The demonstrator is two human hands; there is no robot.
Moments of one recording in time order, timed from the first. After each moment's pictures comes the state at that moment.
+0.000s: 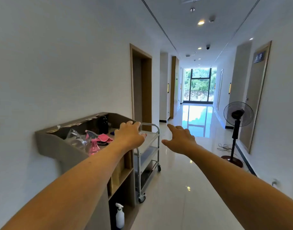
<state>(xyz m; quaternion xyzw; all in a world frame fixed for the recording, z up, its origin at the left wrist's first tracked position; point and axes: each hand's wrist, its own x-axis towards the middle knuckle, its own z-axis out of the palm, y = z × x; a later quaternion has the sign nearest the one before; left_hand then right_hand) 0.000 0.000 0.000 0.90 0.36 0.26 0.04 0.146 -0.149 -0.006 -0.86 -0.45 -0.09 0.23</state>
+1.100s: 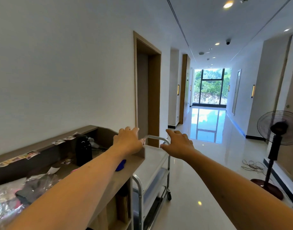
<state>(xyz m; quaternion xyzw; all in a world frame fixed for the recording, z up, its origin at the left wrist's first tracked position) 0.291 0.396 -0.005 0.89 0.39 0.21 0.05 0.460 0.280 -0.026 -0.85 -0.46 -0.06 0.23</state>
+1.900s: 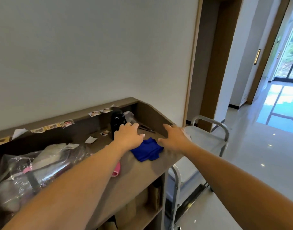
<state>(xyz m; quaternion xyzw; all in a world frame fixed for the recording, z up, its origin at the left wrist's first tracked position) 0.270 0.580 -0.101 0.79 0.60 0.13 0.07 0.467 0.535 -0.117 -0.74 -0.65 0.07 0.17</state>
